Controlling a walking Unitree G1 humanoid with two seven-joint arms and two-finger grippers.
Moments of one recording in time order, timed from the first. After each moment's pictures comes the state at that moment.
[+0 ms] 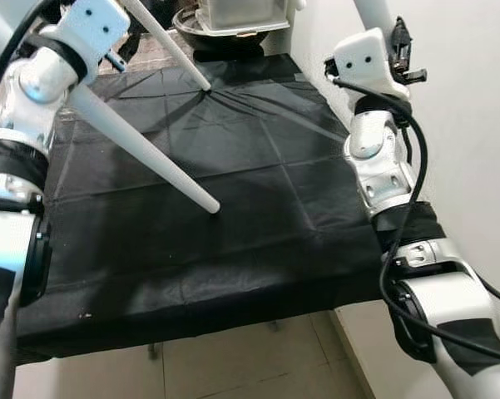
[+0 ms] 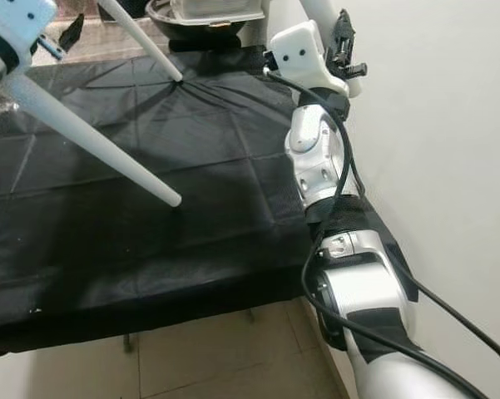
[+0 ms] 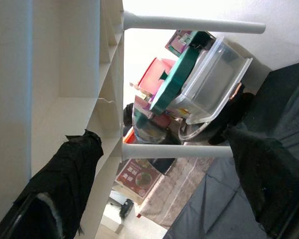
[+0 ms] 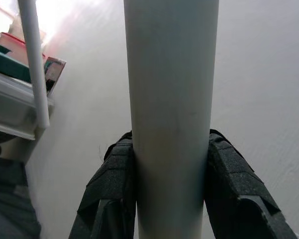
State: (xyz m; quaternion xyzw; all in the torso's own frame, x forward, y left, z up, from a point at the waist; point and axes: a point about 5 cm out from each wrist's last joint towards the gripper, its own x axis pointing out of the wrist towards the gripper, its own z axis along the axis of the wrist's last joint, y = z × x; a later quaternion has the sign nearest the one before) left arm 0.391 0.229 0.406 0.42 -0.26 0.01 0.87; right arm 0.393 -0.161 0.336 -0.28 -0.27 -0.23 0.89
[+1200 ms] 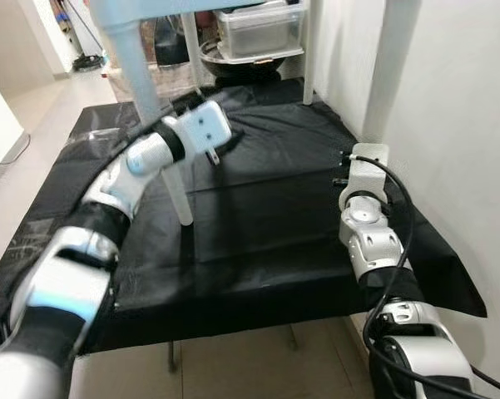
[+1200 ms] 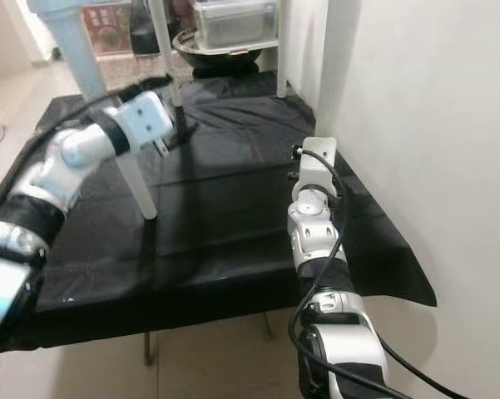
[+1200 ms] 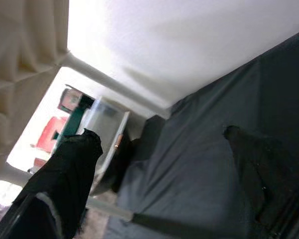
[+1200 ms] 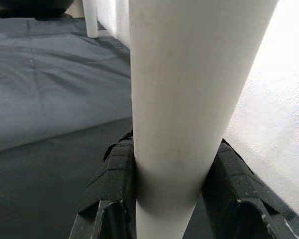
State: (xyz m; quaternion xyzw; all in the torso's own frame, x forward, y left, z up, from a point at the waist) left arm 0.390 0.126 0.280 0.40 -0.25 -0.26 0.84; right arm 0.391 -0.165 0.202 -0.06 0.03 -0.17 0.98
